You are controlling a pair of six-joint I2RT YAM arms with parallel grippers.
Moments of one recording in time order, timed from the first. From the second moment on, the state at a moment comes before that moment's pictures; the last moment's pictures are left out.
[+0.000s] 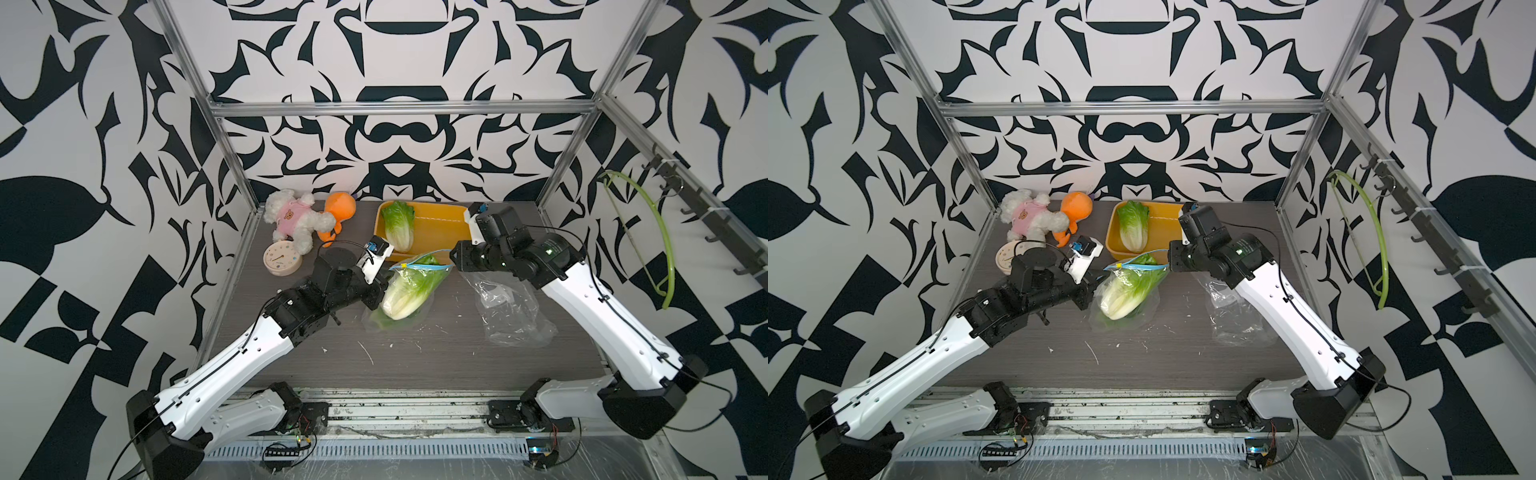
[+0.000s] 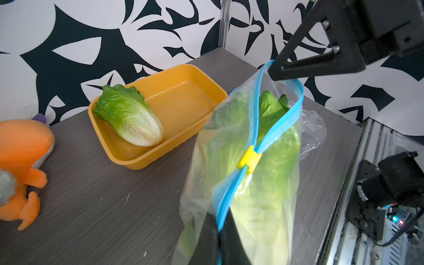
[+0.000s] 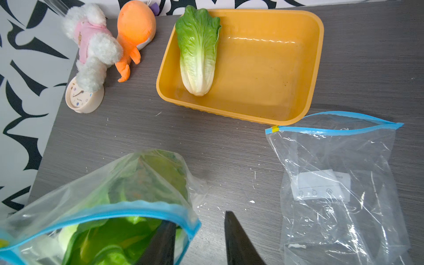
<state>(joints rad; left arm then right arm) -0.79 1.05 1.02 -0.40 0.11 -0.02 0.59 1.34 1.58 -1.07 0.05 0.46</state>
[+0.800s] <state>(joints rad) -0.79 1.07 1.04 -0.42 0.11 0.02 0.77 1.60 1.86 -1.27 -0.01 0.36</state>
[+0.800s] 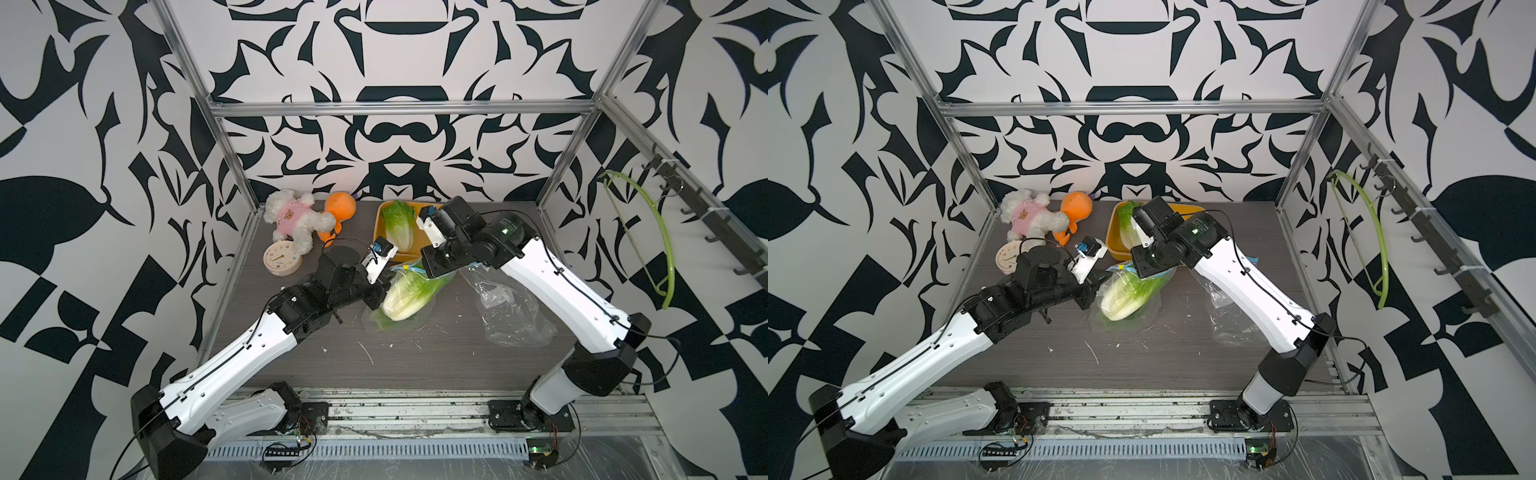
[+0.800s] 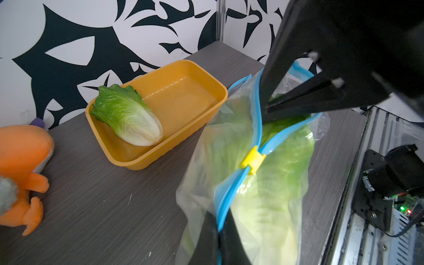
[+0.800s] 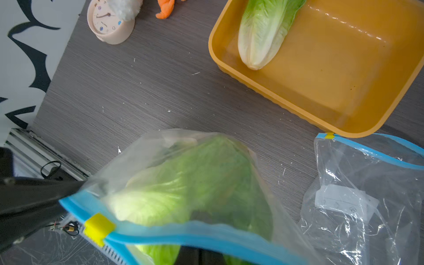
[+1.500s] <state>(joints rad) -0.79 1.13 1.13 -0.48 0.16 0.06 0.72 1.47 1.75 -1.11 -0.12 0.21</state>
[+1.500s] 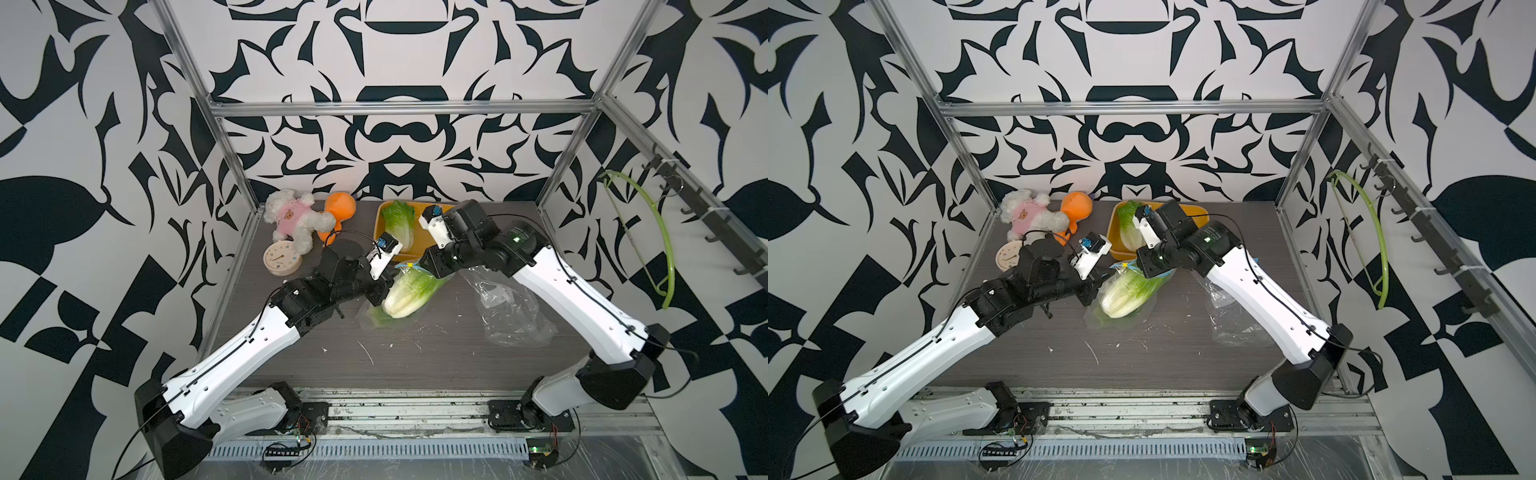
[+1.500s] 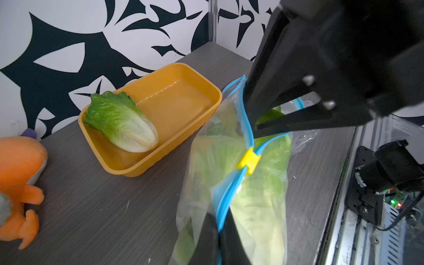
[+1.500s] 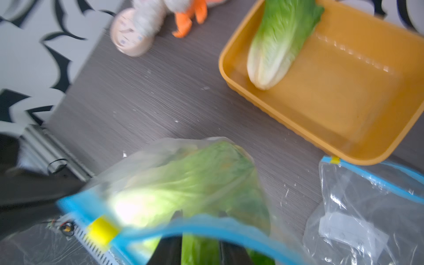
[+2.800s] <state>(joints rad) -0.79 1.13 1.27 -0.67 0.21 0.21 0.70 1.57 1.88 -1.16 -0.54 -0.40</state>
